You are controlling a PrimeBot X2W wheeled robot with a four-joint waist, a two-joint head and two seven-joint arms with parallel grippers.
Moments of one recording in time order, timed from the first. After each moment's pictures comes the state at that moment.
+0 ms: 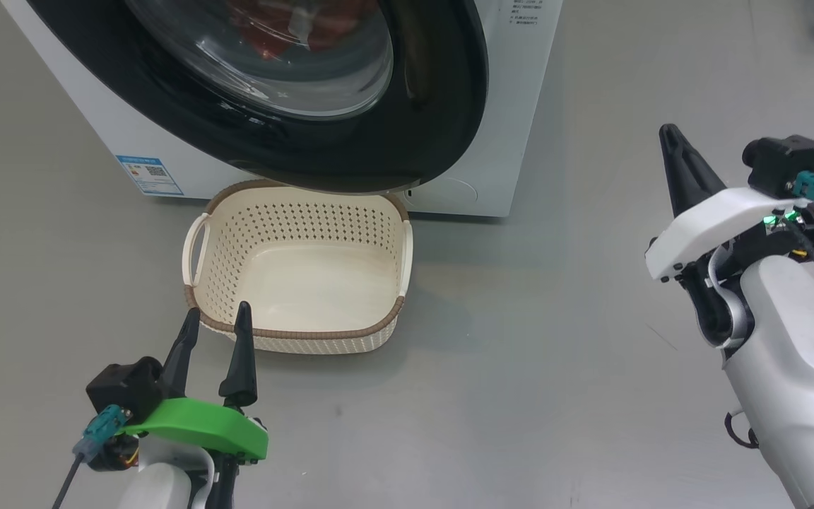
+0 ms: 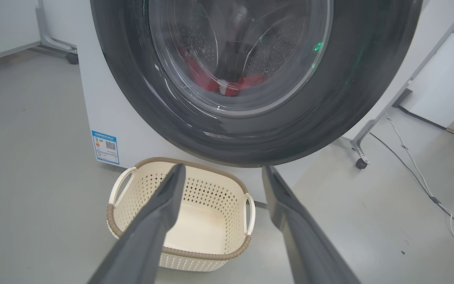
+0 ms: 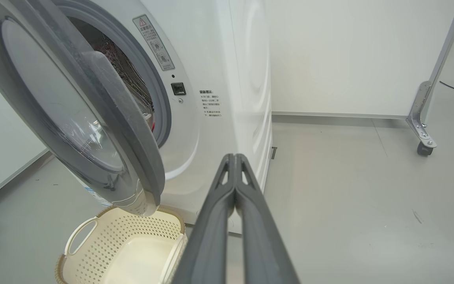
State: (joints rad) left arm -0.18 0.03 -0.23 0.34 -0.57 -0.07 -0.25; right arm -0.60 -0.24 0.37 0.53 0.61 0.12 -0.10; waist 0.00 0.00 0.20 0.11
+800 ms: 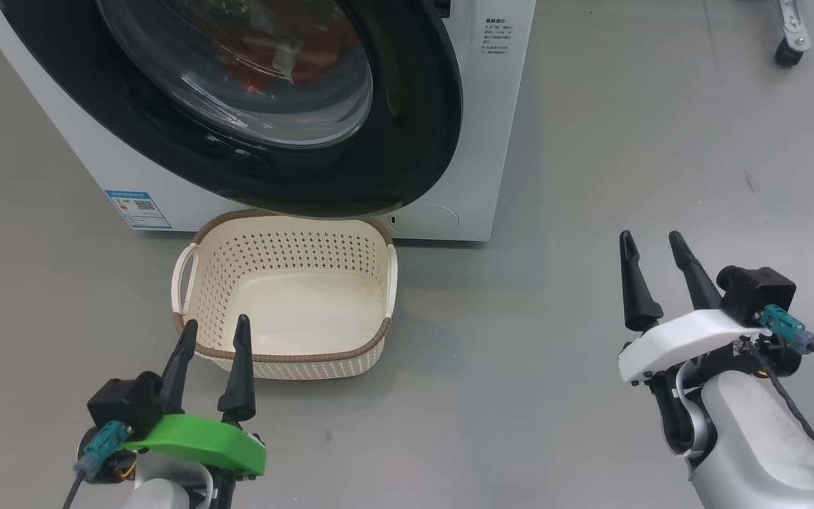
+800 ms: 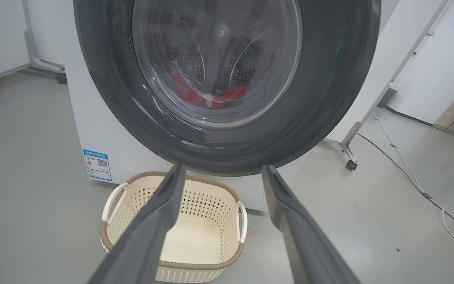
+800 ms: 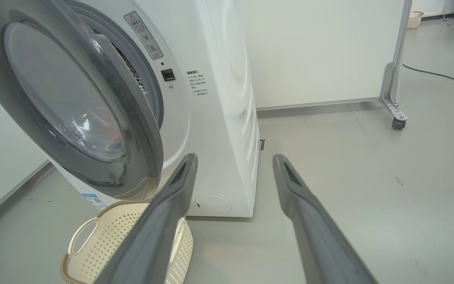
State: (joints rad) left arm -0.14 0.03 -0.22 0.30 -0.52 -0.07 -0.25; right arm -0.32 -0.17 0.33 0.42 0.59 0.05 -0.25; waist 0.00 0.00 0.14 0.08
